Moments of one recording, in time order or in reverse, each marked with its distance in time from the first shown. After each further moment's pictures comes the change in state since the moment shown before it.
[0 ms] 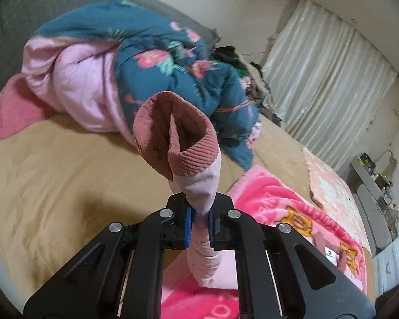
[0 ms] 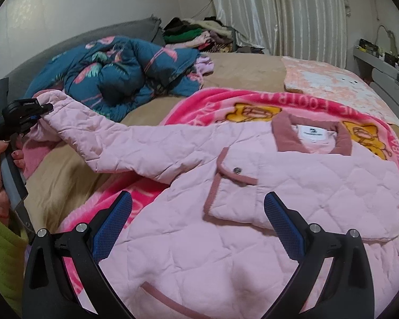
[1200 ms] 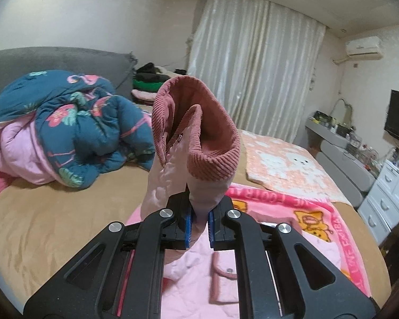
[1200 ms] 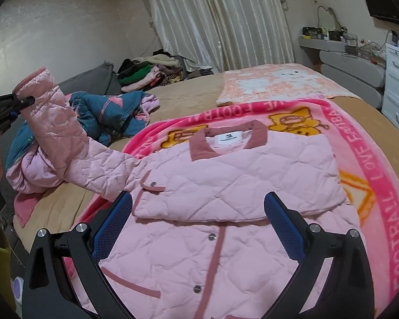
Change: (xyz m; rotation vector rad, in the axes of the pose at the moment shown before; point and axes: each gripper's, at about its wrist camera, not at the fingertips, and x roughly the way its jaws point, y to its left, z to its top) left arm -0.097 -0.224 -0.043 0.347 -0.056 -0.226; right arm -0.115 -0.133 -0.048 0.241 -0.162 -0.122
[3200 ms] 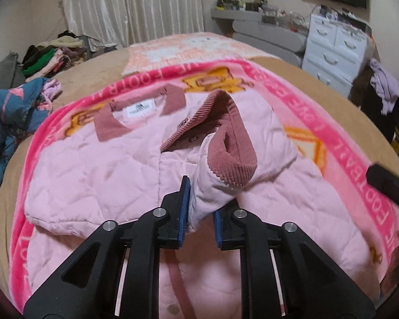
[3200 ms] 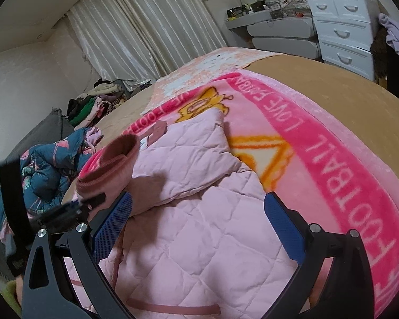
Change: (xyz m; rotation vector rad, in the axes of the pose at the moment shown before) left arm 0.076 -0.244 -0.245 0.498 0.451 -0.309; right arm -0.044 -0.181 -0.051 0.346 -0.032 -0.162
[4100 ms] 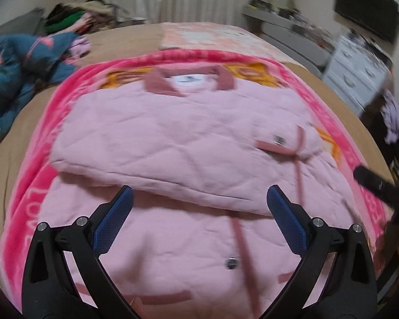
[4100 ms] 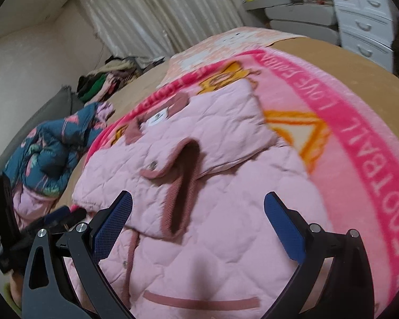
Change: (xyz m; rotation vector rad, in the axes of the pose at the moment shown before) left arm -0.040 0.108 -0.044 -0.242 0.037 0.010; right arm 0.039 0.051 -0.022 -0.084 0.146 0.077
